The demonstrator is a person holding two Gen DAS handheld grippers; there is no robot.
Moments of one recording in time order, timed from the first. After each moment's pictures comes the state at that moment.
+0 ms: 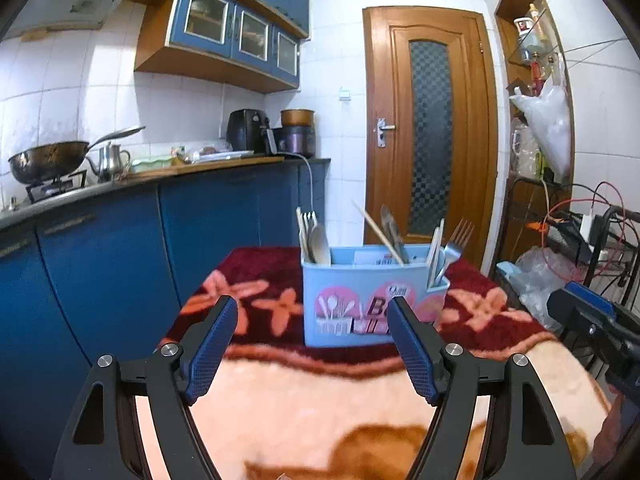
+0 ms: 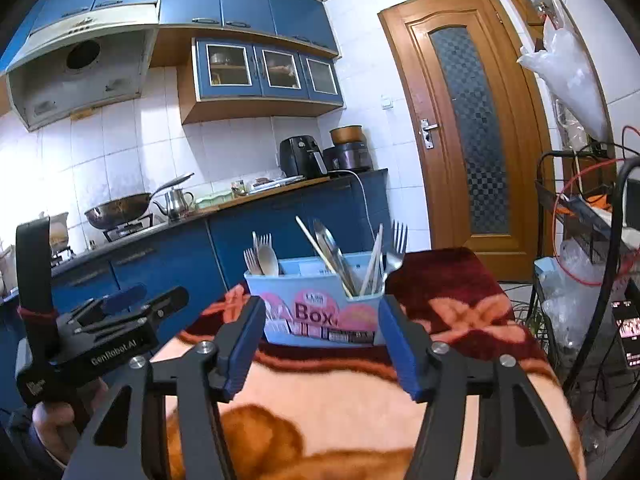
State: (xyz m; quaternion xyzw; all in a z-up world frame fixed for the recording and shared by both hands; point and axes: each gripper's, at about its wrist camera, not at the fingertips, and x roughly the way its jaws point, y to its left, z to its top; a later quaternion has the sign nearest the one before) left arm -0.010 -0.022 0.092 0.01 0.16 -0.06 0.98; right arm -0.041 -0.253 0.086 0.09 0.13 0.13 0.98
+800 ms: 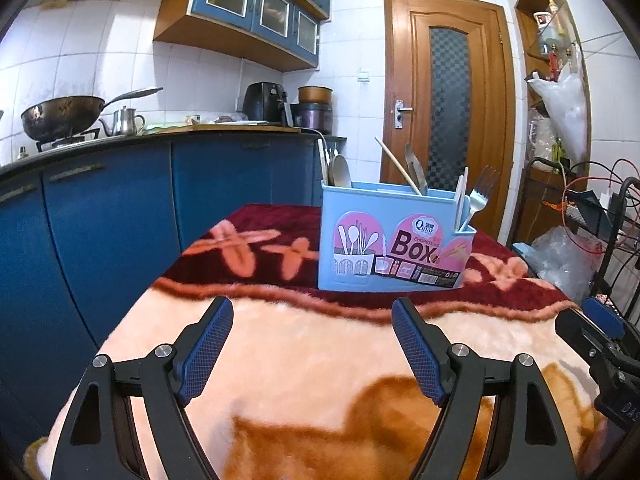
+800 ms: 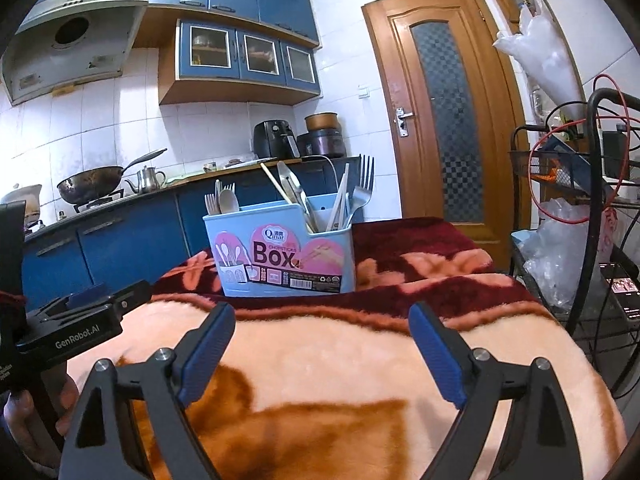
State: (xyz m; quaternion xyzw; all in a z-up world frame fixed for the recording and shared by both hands) left arm -0.008 -0.014 0.022 -0.01 0.19 -0.03 0.98; right arm -0.042 -0.252 0.018 0.07 0.14 0.08 0.98
